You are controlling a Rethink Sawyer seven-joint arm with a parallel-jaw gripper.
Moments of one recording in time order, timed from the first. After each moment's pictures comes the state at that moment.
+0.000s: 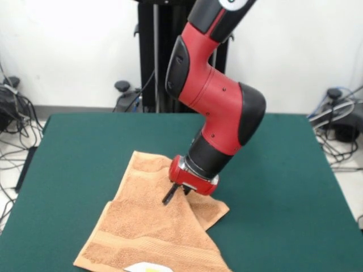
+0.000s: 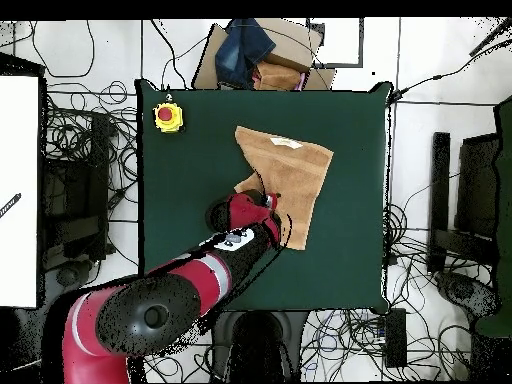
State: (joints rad) arm 0.24 0.18 -0.57 1.34 0.47 0.02 1.64
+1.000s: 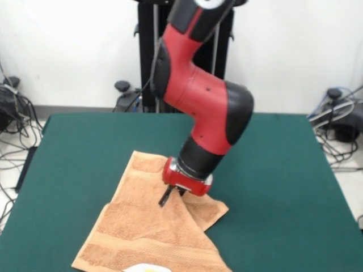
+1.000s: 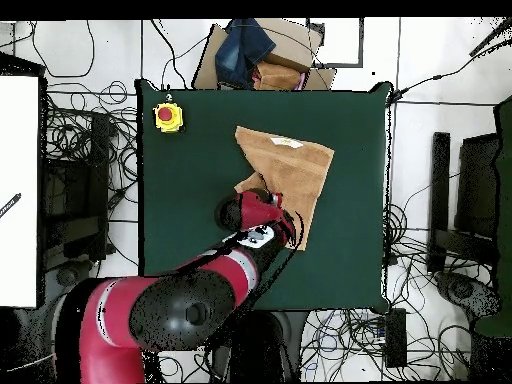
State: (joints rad) arm 0.13 0.11 -0.46 1.35 0.36 0.02 1.64
